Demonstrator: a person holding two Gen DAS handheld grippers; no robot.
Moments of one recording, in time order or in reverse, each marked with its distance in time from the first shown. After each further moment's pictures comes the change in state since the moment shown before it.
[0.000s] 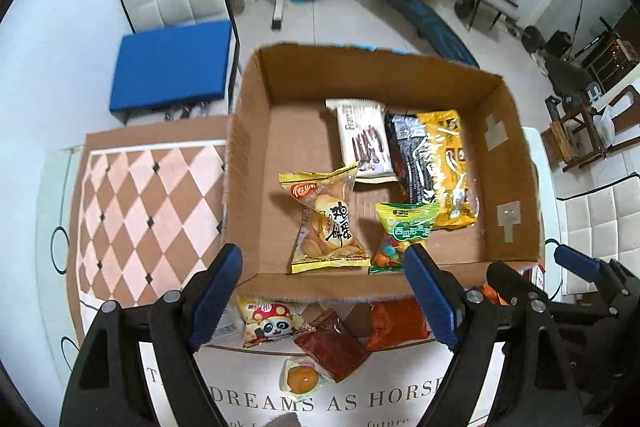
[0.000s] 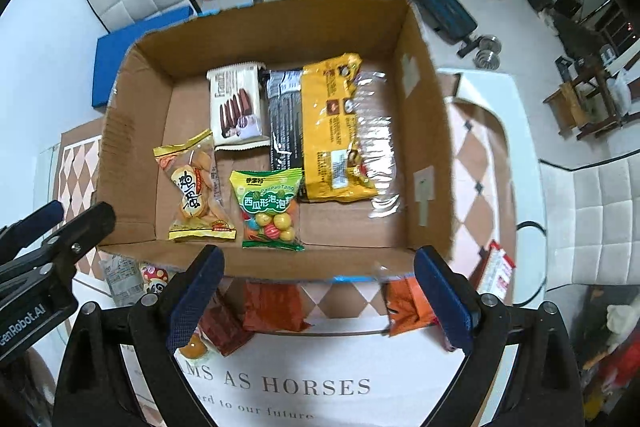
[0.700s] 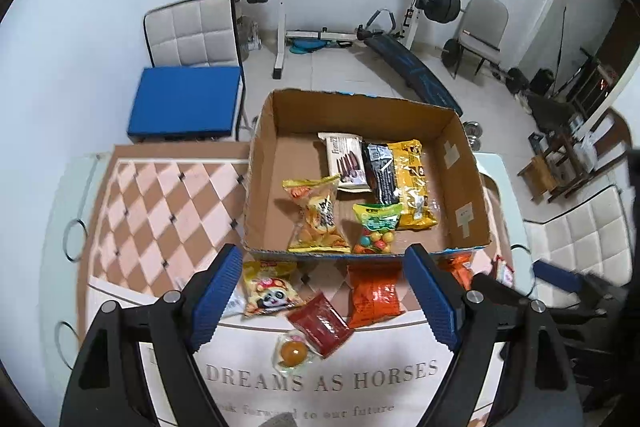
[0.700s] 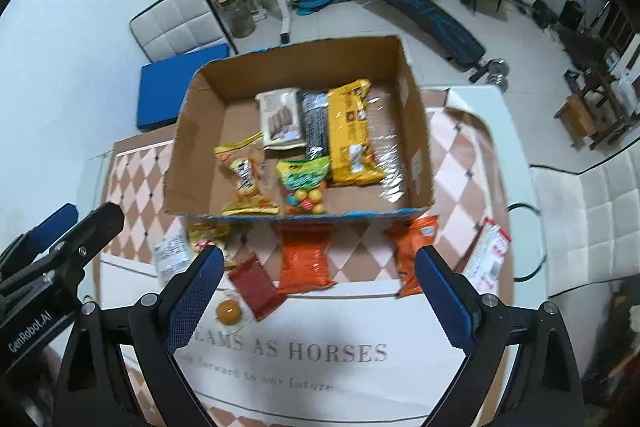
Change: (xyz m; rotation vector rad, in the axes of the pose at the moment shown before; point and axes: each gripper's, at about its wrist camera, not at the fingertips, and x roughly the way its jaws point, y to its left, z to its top) left arm -0.084 0.002 -0.060 -0.034 -0.186 -0.048; right arm -0.084 -0.008 -0.073 0.009 -0.130 0.133
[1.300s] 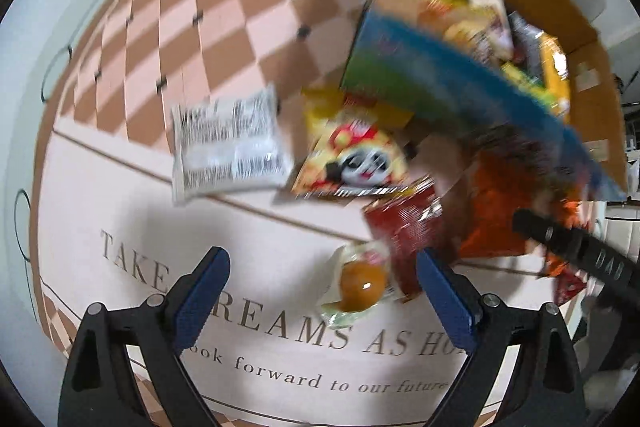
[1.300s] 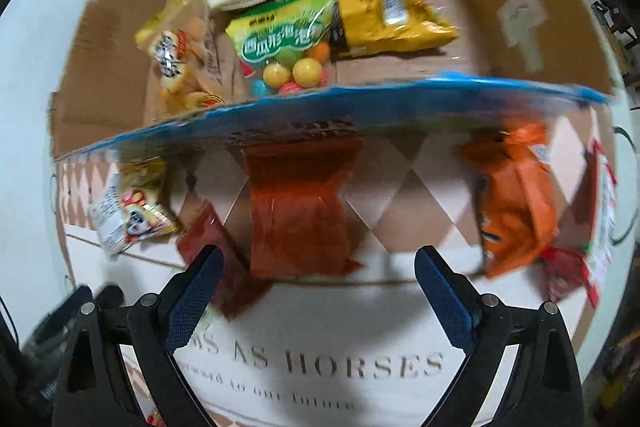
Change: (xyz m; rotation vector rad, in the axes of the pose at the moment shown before) left arm 0.149 0.083 -0.113 -0.266 0.403 0.109; right arm 0.197 -0.006 -0.032 0.058 0.326 0.015
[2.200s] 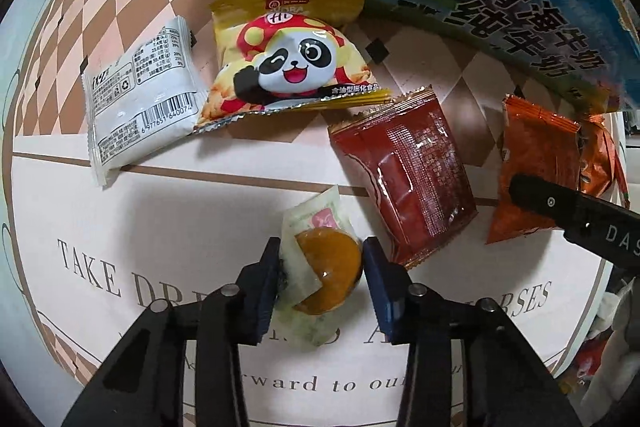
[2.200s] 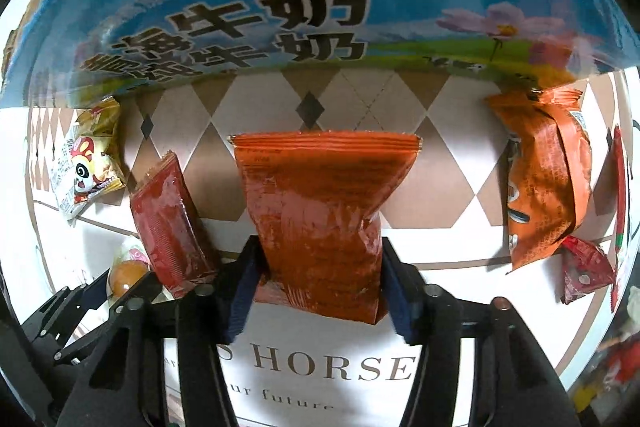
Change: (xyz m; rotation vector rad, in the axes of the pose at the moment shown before) left arm 0.057 -0.046 -0.049 0.180 0.112 0.015; right arm 0.049 -0.001 -0.034 -0.053 0.129 -0.063
